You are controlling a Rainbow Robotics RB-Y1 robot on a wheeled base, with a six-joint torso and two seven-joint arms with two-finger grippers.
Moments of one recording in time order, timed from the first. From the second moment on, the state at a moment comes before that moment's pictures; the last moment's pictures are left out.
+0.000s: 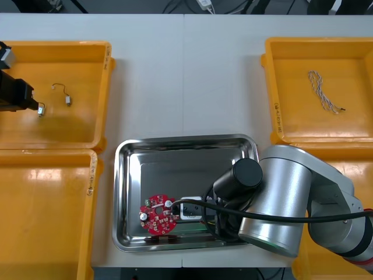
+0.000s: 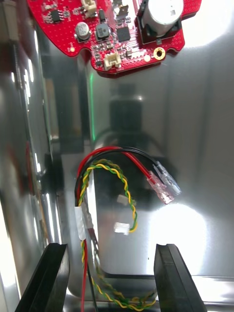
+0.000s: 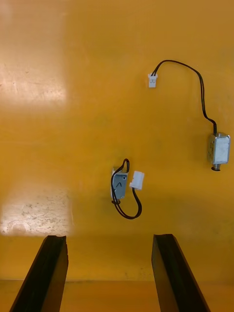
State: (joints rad) right arm -0.46 -0.54 0.83 -2.25 -0.50 1.76 1.97; left arm -0.65 0.91 -0.05 -1.36 0.88 1.51 -1.42
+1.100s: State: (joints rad) right arm -0.60 -0.58 0.31 -2.32 -0.85 1.92 1.93; left arm -0.65 0.88 -0.08 -1.28 0.83 1.38 -1.42
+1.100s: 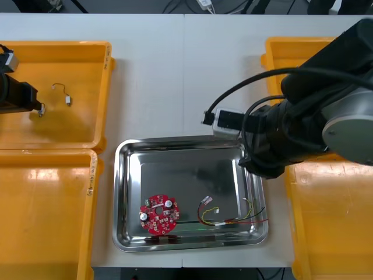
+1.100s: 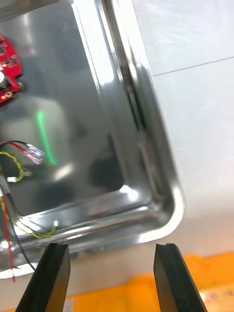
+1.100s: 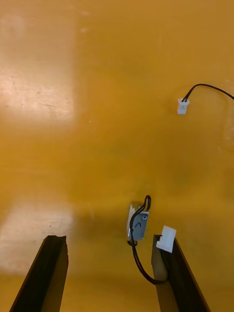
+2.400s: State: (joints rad) right arm -0.85 -0.75 -0.02 -1.57 -0.75 1.92 1.99; left arm -0.65 0.87 -0.18 -1.24 0.82 1.27 -1.42
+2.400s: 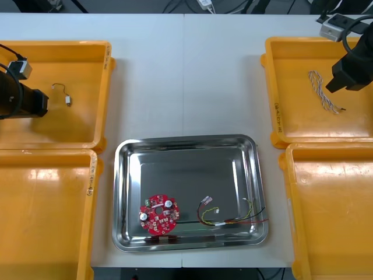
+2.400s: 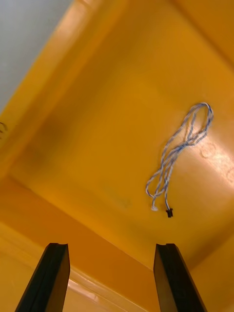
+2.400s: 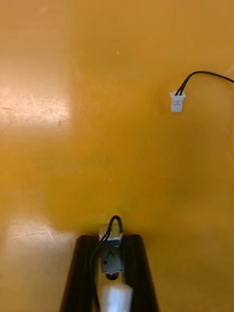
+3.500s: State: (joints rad) right arm -0.96 -0.68 -0.06 -1.02 -0.59 1.52 2.13; left arm -0.70 0.87 -0.16 -1.35 0.82 1.52 -1.42
